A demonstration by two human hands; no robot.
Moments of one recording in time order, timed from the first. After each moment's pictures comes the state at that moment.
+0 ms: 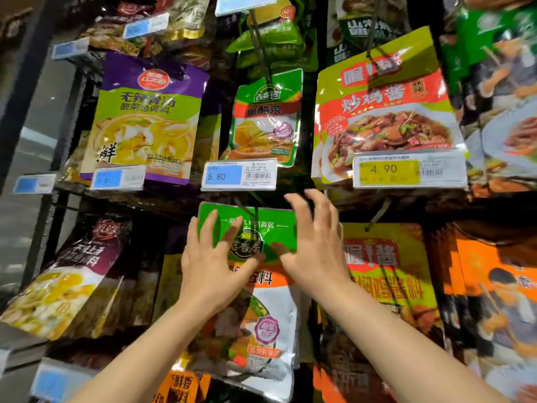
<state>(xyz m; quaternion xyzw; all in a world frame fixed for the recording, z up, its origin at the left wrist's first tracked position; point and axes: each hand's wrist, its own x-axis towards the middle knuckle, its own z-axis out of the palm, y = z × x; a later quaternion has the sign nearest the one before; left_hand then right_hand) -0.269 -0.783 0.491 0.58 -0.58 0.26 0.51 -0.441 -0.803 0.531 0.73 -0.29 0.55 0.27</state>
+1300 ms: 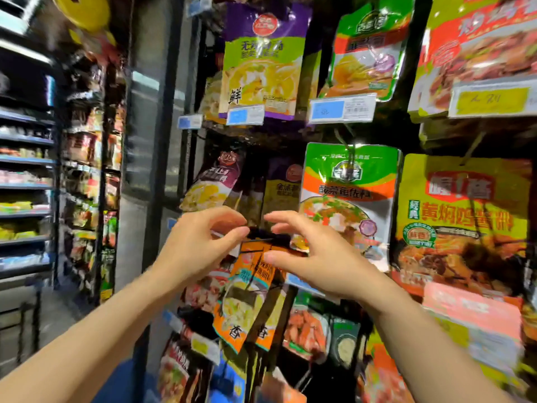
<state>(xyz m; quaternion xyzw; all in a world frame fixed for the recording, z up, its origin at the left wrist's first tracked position) -0.229 -0.548 0.419 0.62 -0.57 0.17 0.51 -0.412 -0.638 0.449 0.94 -0.13 0.29 -0.14</state>
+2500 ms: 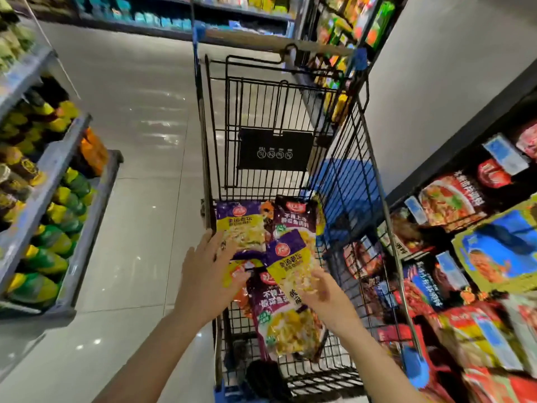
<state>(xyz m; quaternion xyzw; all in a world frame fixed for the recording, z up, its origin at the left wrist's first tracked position) -0.138 -0.041 0.011 0.96 -0.18 -0.02 0.24 -0.205 -0.277 0.008 0.83 -0.24 -0.17 -0.47</state>
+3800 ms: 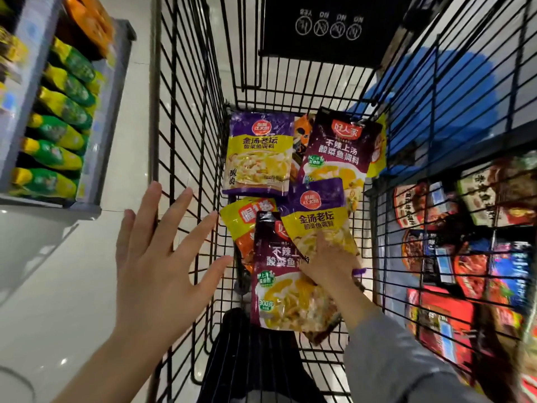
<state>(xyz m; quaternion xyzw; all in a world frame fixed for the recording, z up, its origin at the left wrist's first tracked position) -0.140 -0.073 -0.060 0.98 -0.09 0.08 0.13 -0.120 -0.332 -0.238 0.90 -0.12 -0.42 0.02</state>
